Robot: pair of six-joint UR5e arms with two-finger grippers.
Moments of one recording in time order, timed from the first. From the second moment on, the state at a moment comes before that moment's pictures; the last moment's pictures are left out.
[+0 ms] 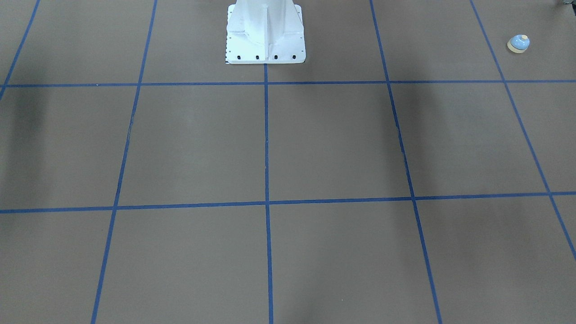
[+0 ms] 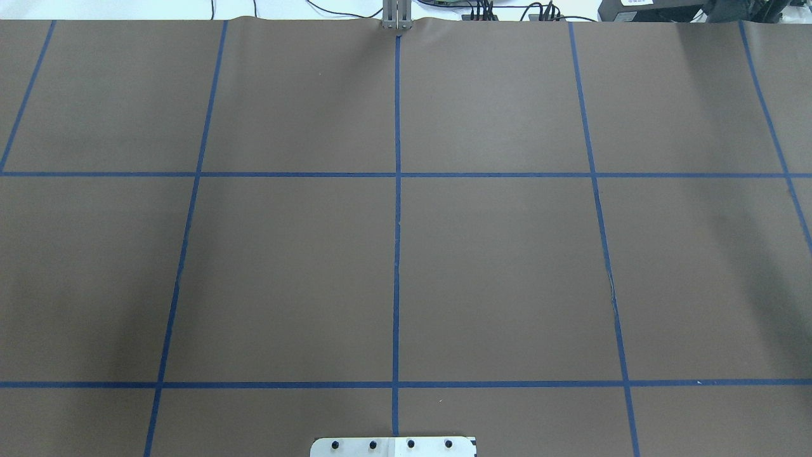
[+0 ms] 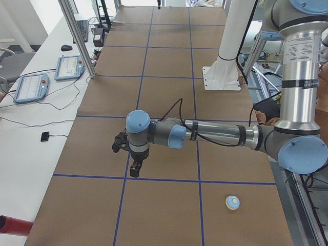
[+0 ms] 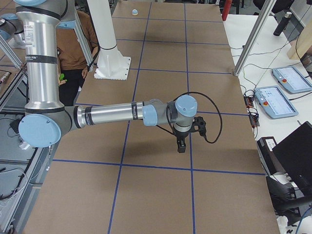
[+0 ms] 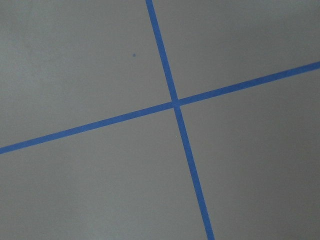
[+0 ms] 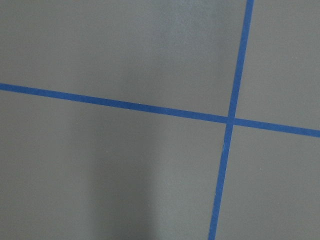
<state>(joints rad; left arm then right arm) -1.50 -1.53 -1.69 -1.66 -2.25 0.09 1.46 -1.59 1.73 -1.56 2.36 0.05</state>
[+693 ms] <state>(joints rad) -1.49 -1.52 -1.71 -1.67 -2.25 0.10 1.47 -1.64 1.78 -1.57 2.33 0.05</state>
